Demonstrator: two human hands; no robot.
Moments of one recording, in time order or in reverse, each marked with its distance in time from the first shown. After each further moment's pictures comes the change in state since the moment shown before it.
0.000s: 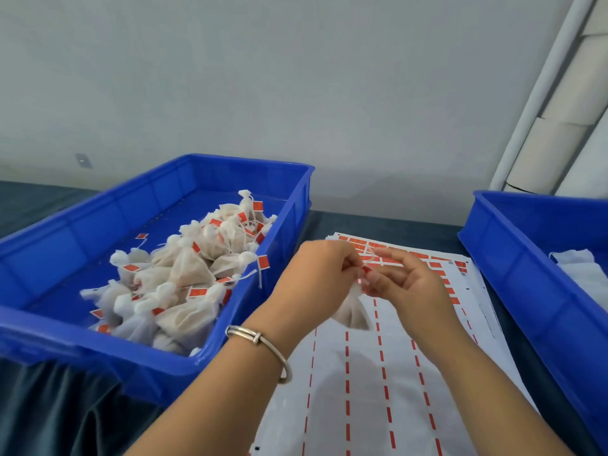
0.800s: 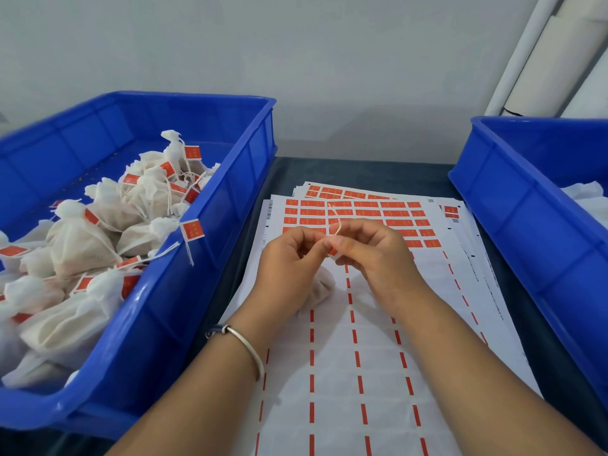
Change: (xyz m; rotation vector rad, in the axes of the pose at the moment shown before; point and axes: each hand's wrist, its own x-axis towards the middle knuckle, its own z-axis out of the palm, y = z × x) left_hand 0.041 -0.057 0.108 -0.671 0.206 -0.189; right_hand 0.044 0.075 0.003 0.139 -0.040 0.073
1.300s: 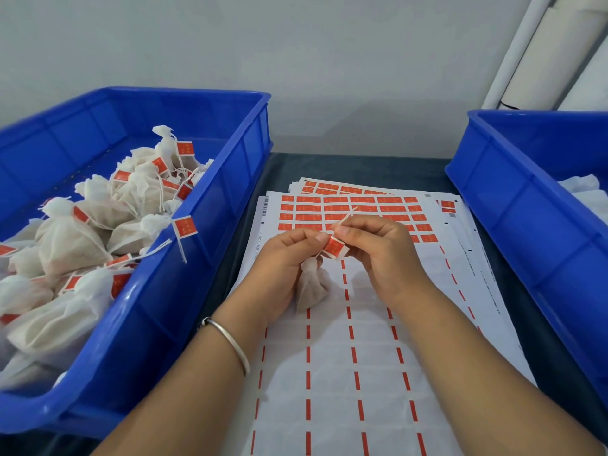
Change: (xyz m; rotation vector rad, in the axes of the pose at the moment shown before) left_hand 0.001 0.003 -0.006 -0.460 -0.231 -0.270; right_hand -0.001 -0.003 -0.003 0.069 0.031 0.012
